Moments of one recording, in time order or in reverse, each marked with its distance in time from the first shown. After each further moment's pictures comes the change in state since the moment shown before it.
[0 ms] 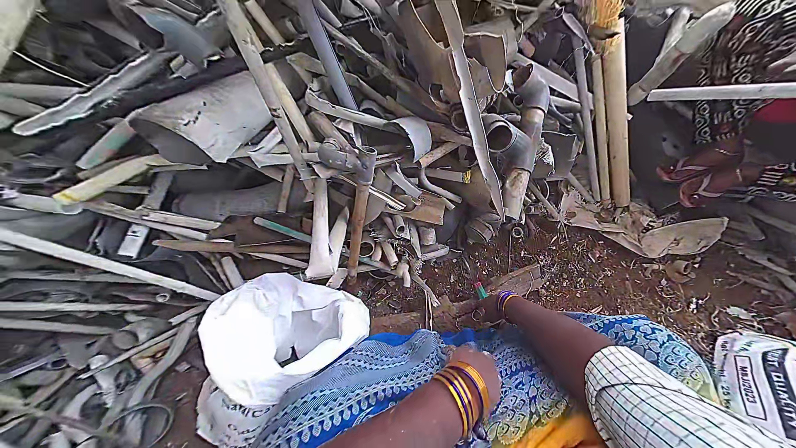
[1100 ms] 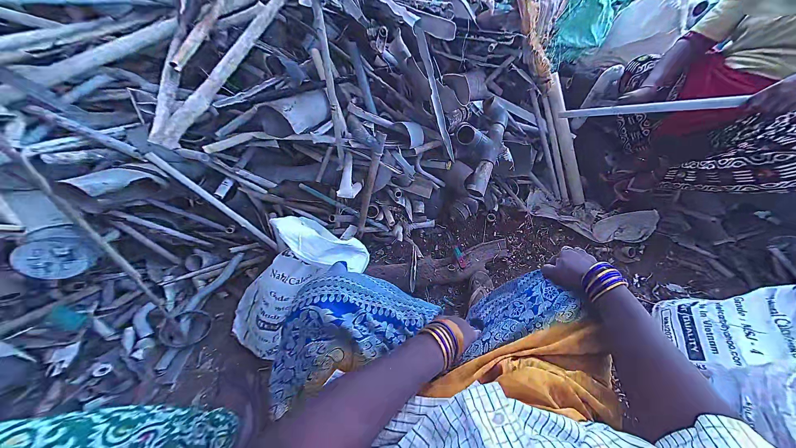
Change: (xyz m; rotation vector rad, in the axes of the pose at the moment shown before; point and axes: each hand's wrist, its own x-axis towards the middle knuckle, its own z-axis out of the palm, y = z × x) left_hand -0.052 0.121 0.164 0.242 0.120 0.016; right_hand -0.345 0.025 0.153 0.180 0.622 0.441
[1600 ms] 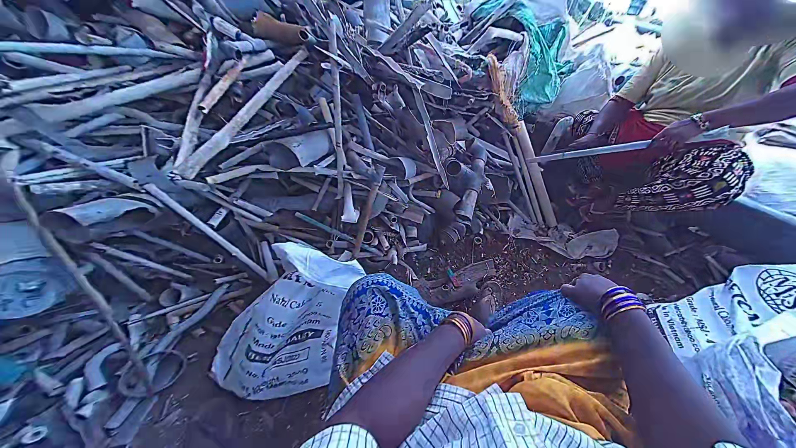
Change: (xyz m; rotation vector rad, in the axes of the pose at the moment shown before) left_hand 0.031 0.000 0.001 0.066 0.117 0.027; right_hand -0.059 0.034 0.019 0.077 0.076 0.236
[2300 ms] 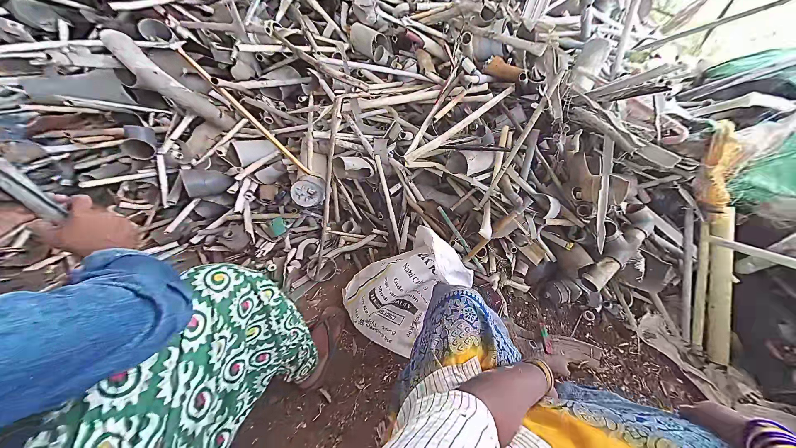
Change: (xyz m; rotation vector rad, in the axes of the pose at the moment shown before) left_hand 0.223 -0.122 0.031 -0.817 0.772 0.250; right_hand 0.103 -0.055 -0.015 -0.154 -0.216 -0.250
